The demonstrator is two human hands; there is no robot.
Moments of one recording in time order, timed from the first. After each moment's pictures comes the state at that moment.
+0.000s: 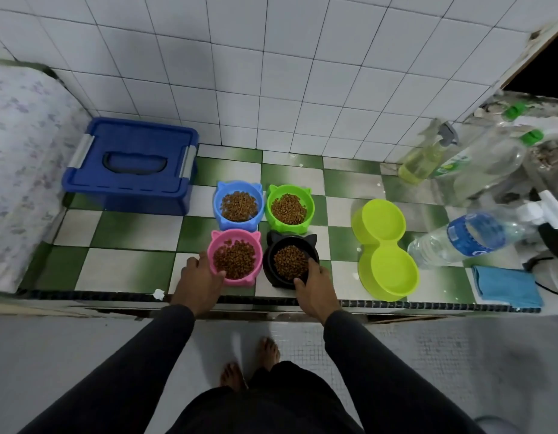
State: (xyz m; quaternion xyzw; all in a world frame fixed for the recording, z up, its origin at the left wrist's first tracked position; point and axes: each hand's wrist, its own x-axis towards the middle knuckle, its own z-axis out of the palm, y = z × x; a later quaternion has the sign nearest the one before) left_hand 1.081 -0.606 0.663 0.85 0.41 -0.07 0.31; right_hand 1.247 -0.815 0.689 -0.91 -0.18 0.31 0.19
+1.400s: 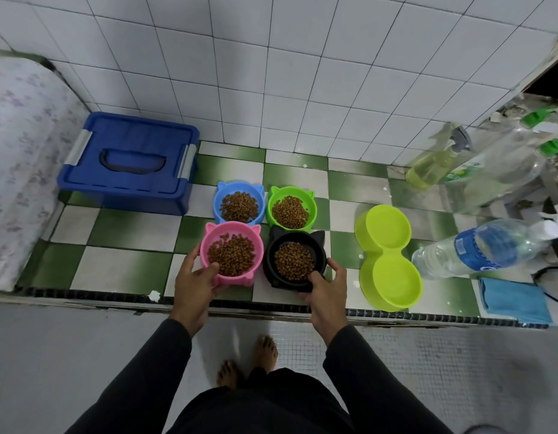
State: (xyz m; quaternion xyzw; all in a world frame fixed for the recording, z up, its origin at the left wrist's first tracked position) left_hand 1.096 -0.634 0.705 0.39 0.49 0.19 0.75; right_hand 1.251 -0.808 0.704 -0.69 0.17 0.29 0.64
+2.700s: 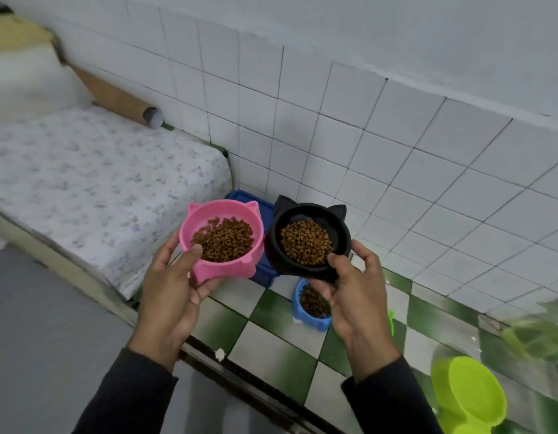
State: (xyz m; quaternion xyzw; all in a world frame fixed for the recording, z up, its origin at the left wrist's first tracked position) left_hand 1.009 -0.526 0.883 0.24 0.42 0.50 0.72; right_hand 1.227 -0.631 0.921 -0.55 -0.05 0.41 0.73
